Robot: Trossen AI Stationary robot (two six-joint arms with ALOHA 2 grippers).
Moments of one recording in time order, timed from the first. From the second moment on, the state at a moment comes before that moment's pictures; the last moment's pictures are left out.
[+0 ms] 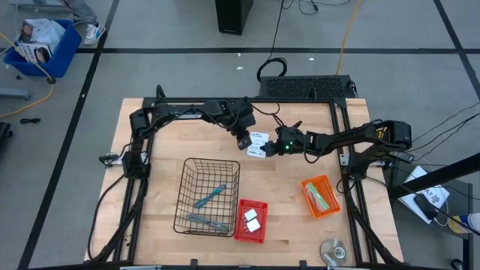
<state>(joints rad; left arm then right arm) 0.39 2.03 1.53 -0.55 0.29 -0.03 -0.24 1.51 0.54 0.36 0.00 1.02</state>
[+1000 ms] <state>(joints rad) 0.34 2.15 1.53 -0.49 0.27 0.02 -0.29 1.55 0.54 0.25 0.02 1.09</state>
